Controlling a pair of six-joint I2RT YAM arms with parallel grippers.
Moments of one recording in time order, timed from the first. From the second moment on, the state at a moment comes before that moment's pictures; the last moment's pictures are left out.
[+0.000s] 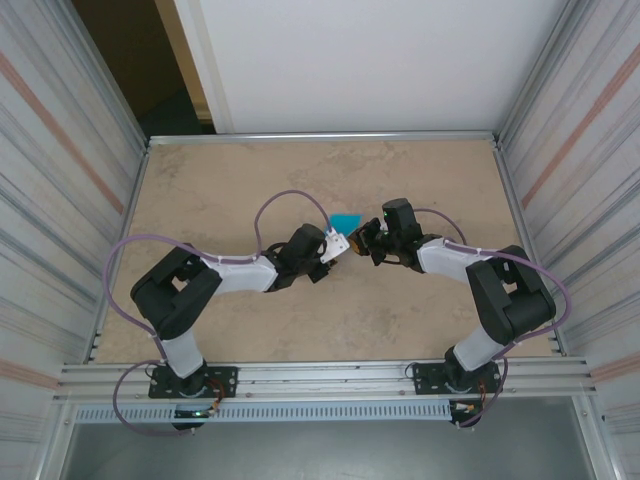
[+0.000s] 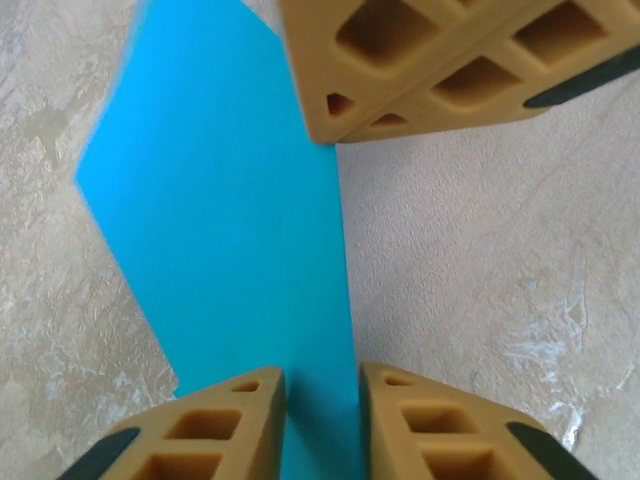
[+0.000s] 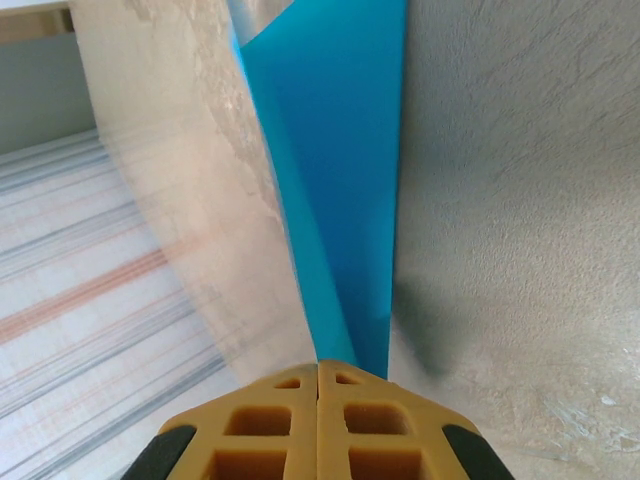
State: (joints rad) left arm -0.83 1.76 0.86 0.18 -0.08 0.32; right arm 0.45 1.59 0.75 0.13 -0.42 1.43
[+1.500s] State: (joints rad) left arm -0.65 1.90 1.11 -0.19 0.46 -0.12; right arm 0.37 1.44 0.65 -0.03 -0.31 0.93
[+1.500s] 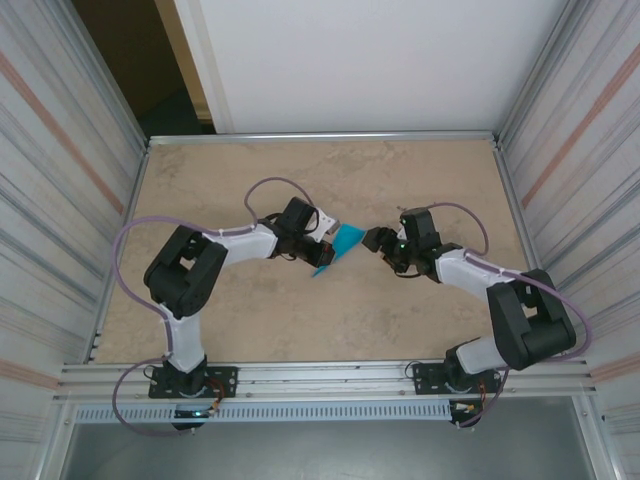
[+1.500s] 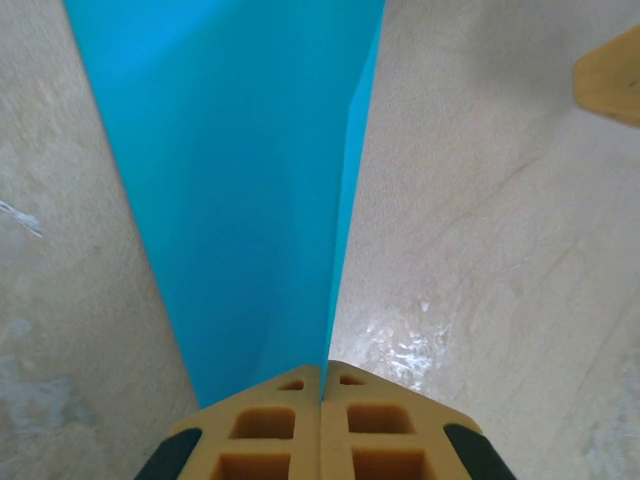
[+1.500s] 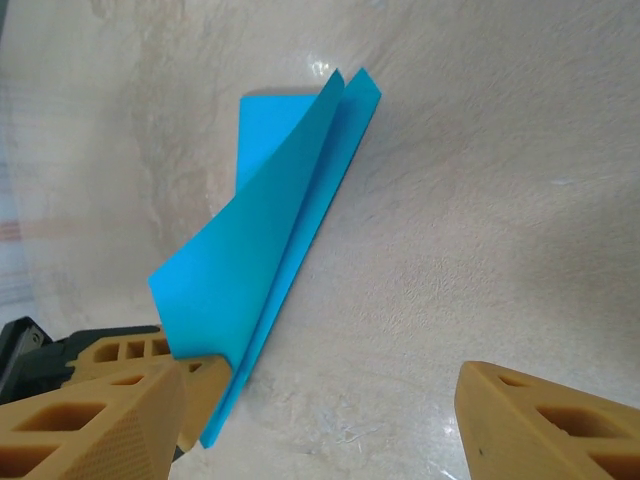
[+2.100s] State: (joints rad) left arm -0.58 1.96 1.12 -0.15 0.69 -0.32; right arm 0.43 1.61 0.78 -0.03 -0.34 0.83
